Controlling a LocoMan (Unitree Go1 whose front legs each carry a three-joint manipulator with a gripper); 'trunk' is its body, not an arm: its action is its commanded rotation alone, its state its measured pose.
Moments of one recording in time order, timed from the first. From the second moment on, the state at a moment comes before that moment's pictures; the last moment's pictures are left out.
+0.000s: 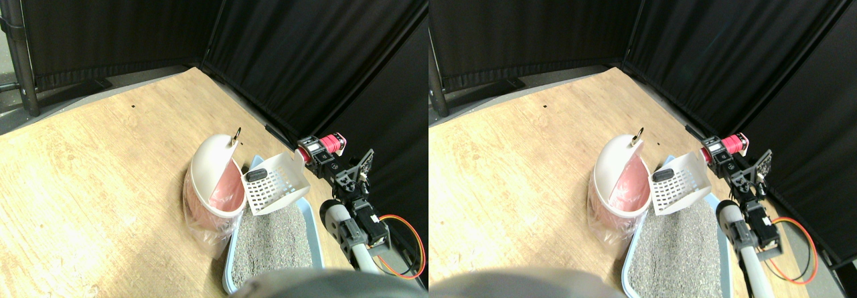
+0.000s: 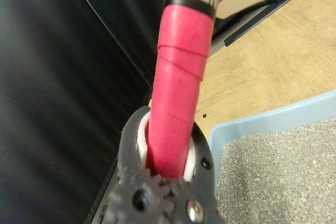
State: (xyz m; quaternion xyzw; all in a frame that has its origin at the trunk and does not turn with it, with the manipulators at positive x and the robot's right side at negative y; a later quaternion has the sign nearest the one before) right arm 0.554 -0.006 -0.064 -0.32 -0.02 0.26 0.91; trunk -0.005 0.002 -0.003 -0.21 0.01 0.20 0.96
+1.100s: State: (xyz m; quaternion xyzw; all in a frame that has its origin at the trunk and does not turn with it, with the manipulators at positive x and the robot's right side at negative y) right arm 0.546 0.009 -0.033 -0.36 -0.10 0.28 0.89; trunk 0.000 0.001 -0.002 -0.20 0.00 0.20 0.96
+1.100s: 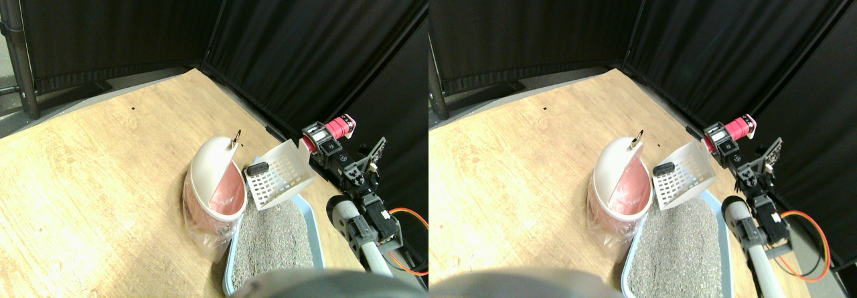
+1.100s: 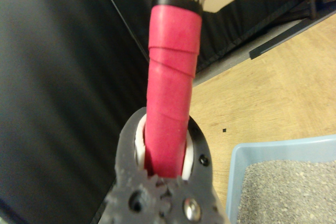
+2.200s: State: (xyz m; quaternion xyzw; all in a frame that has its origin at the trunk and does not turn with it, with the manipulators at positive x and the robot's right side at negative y) right arm 0.556 -0.054 -0.045 -0.21 -0.05 0.21 0.95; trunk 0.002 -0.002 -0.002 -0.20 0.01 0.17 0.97
